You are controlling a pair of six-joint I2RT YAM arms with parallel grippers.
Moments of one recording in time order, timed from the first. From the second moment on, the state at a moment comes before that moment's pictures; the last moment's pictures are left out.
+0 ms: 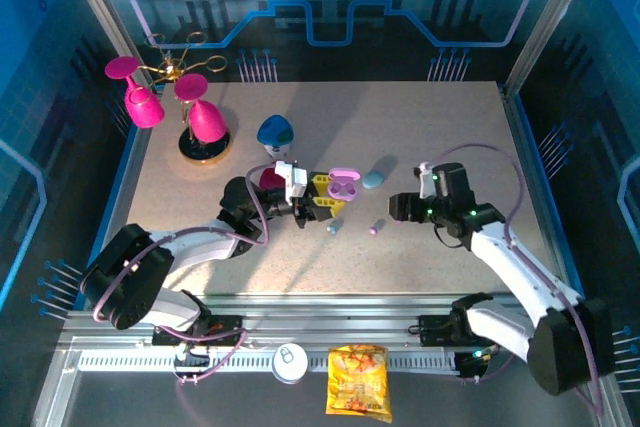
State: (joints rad) left arm -0.59 1.42 0.55 1.18 0.83 -0.24; right arm 0.31 1.08 0.67 -0.48 -0.19 0.26
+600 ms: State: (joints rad) left arm -0.59 1.19 0.52 1.05 0.84 -0.21; right arm 0.65 1.56 0.99 -0.68 0.10 0.07
